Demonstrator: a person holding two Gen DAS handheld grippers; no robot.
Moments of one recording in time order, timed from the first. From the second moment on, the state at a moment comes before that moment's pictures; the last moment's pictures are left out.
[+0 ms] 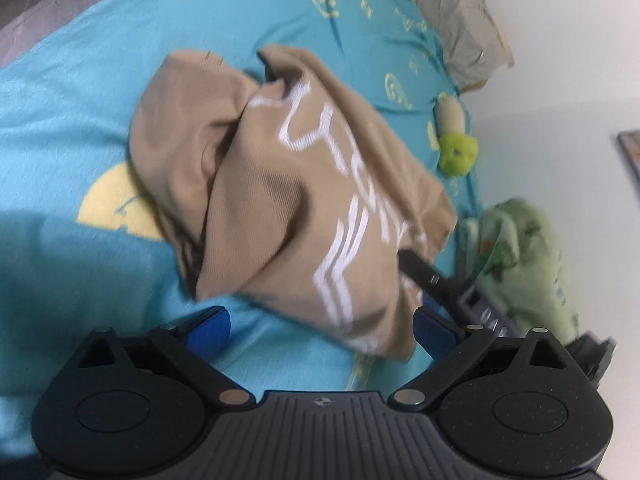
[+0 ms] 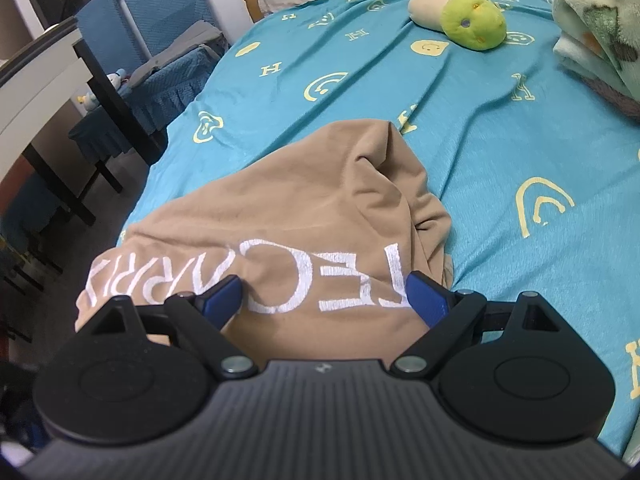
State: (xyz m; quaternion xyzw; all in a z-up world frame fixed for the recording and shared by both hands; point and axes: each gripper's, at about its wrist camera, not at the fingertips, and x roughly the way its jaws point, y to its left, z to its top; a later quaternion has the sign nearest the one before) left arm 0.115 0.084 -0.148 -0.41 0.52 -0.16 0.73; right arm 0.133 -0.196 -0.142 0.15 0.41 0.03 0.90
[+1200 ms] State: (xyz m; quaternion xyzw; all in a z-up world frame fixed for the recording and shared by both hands) left arm 0.119 0.093 -0.138 -0.49 0.40 -0.12 0.77; right arm 0.102 -0.248 -0.118 0.50 0.34 0.10 0.79
